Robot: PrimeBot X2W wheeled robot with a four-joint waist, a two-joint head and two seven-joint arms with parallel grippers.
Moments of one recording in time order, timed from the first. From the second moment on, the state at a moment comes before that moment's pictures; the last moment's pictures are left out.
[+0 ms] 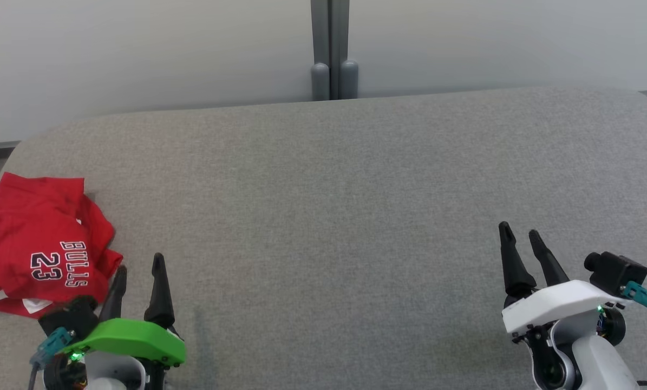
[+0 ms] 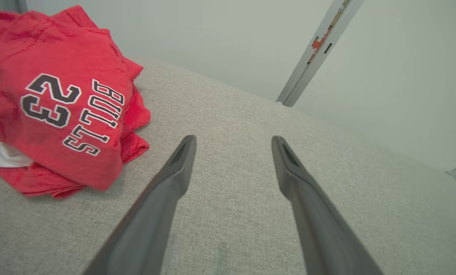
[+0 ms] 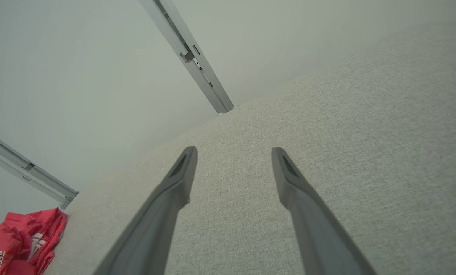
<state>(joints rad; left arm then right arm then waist) -0.09 0.11 -0.06 0.30 -0.56 -0.05 -0.13 -0.15 -0.05 0.02 0.26 0.61 0.13 -0.13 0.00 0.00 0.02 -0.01</state>
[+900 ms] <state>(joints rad) -0.11 0.11 -0.11 0.35 -0.31 0.00 -0.20 -0.14 -0.05 0.00 0.30 0.32 0.13 -0.19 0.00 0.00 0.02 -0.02</state>
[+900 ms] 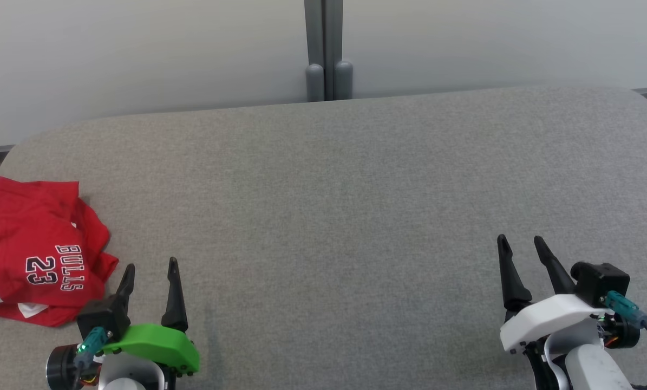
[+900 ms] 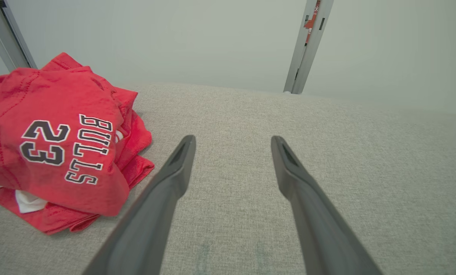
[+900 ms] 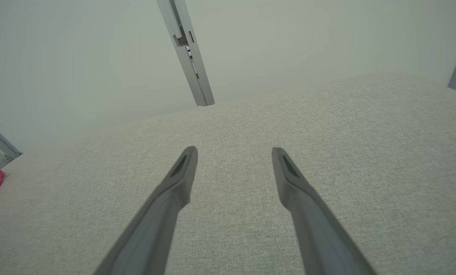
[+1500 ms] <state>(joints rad) -0.10 0.07 -0.04 0.37 -0.21 -0.03 -0.23 -0.15 -0.05 0.02 0.33 0.18 0.13 -0.23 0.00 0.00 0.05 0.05</state>
